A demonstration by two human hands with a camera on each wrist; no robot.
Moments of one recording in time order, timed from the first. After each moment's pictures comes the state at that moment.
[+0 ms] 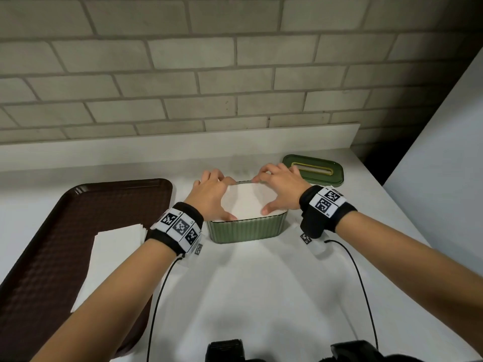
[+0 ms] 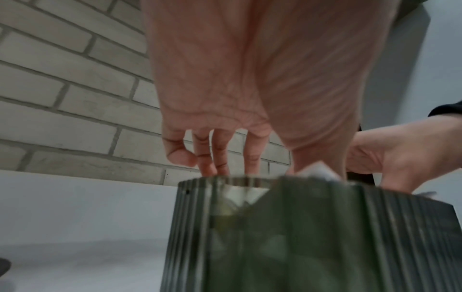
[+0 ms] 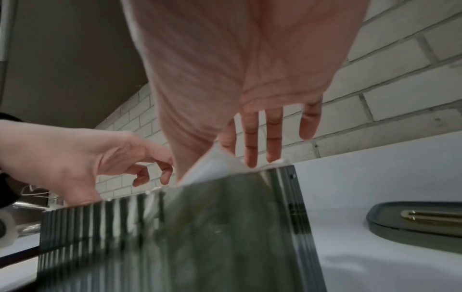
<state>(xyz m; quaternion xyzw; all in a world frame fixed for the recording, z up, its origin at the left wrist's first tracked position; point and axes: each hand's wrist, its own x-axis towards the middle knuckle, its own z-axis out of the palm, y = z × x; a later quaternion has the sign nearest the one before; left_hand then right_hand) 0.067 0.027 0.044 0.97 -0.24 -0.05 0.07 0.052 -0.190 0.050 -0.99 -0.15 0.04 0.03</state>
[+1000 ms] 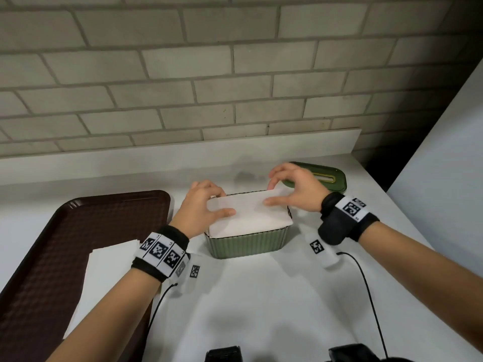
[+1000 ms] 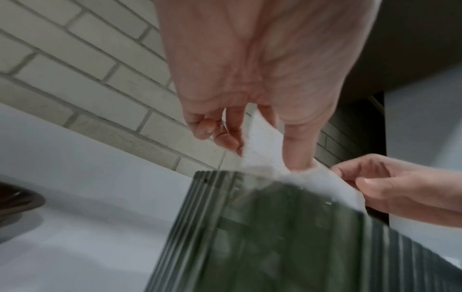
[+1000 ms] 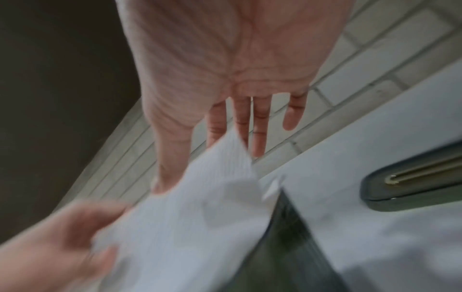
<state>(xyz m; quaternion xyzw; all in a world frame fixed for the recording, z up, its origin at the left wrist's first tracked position) 0.072 0.046 0.038 0.91 -0.23 0.03 0.34 0.057 -0.222 0.055 -0.94 -0.12 -0.03 0.32</state>
